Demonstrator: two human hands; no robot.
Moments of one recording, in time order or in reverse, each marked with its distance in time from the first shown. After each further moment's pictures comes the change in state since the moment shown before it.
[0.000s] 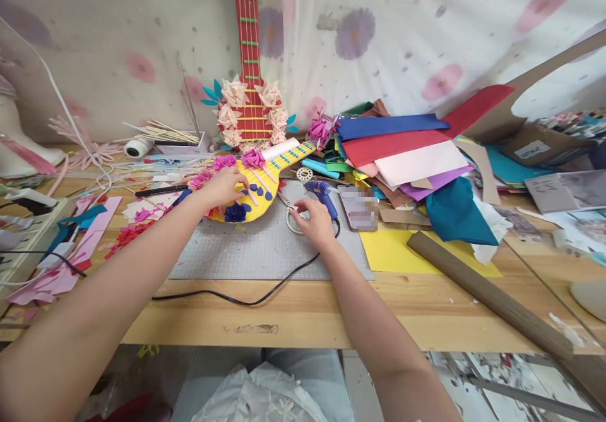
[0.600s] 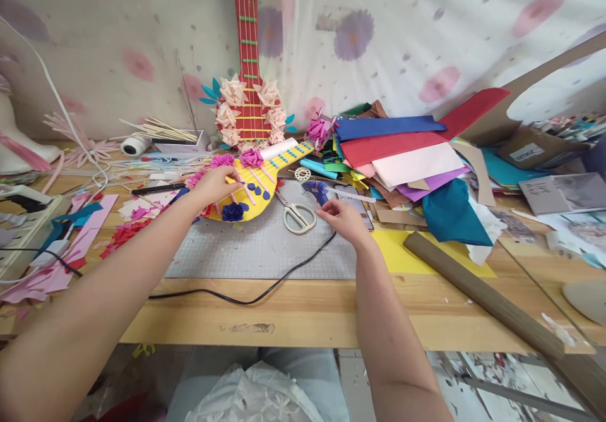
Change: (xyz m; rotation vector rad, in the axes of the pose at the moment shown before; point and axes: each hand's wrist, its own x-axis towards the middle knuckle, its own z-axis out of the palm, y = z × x) left_hand -0.005 0.003 -0.004 -0.387 0.227 -0.174; right_hand 0.001 0.034 -0.063 0.032 -0.218 0.300
